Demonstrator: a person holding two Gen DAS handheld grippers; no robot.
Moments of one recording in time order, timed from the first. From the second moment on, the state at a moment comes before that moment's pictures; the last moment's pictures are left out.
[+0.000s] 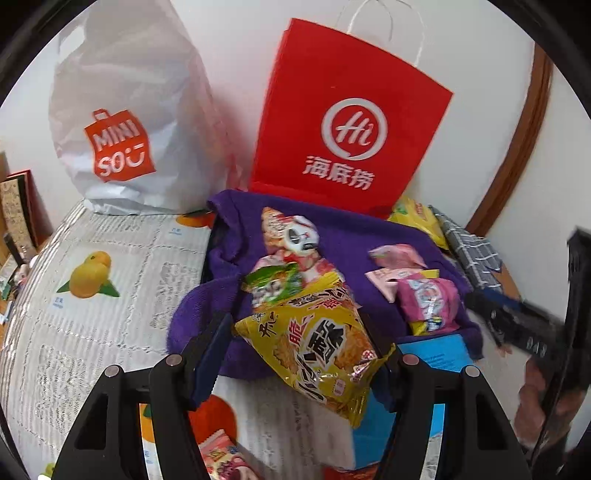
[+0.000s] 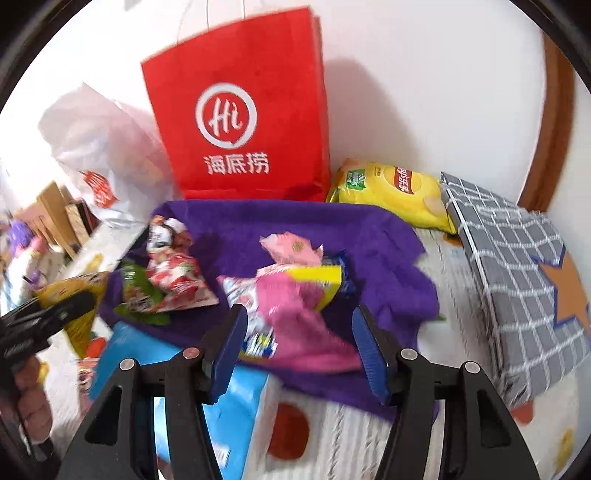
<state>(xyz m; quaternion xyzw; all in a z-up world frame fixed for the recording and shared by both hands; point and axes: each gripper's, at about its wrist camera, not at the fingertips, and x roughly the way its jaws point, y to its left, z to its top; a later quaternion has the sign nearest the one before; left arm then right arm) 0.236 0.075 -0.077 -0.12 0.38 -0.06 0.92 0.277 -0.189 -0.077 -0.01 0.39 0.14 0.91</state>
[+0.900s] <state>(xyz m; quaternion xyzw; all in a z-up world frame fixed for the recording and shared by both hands) 0.327 0.013 -0.093 -0.11 0.45 -0.07 0.88 0.258 -0.202 -0.084 0.00 0.38 0.15 0.91</state>
